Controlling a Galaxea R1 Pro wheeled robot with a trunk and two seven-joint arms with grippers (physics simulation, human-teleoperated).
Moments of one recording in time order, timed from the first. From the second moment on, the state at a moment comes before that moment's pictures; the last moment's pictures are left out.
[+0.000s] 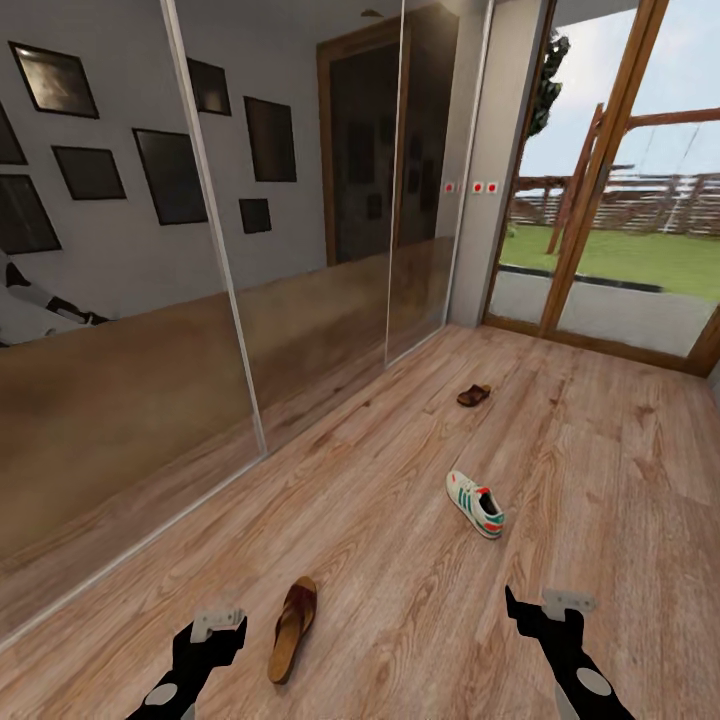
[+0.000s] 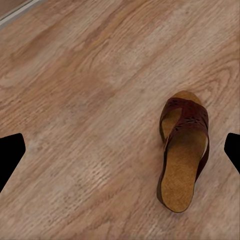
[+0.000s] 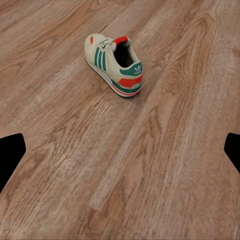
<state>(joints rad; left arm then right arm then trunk) -0.46 0.06 0.01 -0.26 0.05 -0.31 0.00 -0.37 -0.10 -0.17 -0.55 0.00 -0.26 0.00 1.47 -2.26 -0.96</state>
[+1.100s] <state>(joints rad) -0.56 0.05 0.00 -0.27 0.03 -0.23 0.00 -0.37 -0.11 -0.17 -0.97 0.00 0.15 0.00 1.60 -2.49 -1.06</state>
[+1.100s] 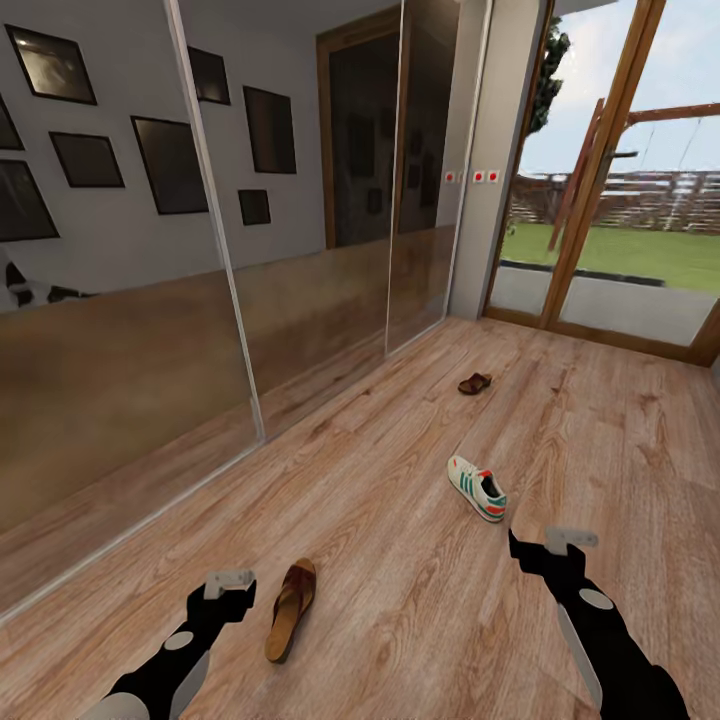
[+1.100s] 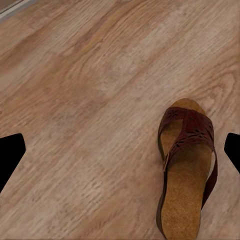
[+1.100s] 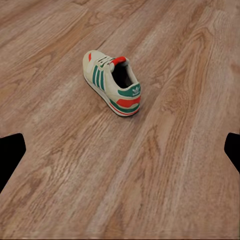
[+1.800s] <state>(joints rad) -0.56 0.07 -0.01 -0.28 -0.05 -0.21 0.00 -0.37 -0.11 -0.17 -0.95 0.00 0.14 0.00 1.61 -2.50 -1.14</state>
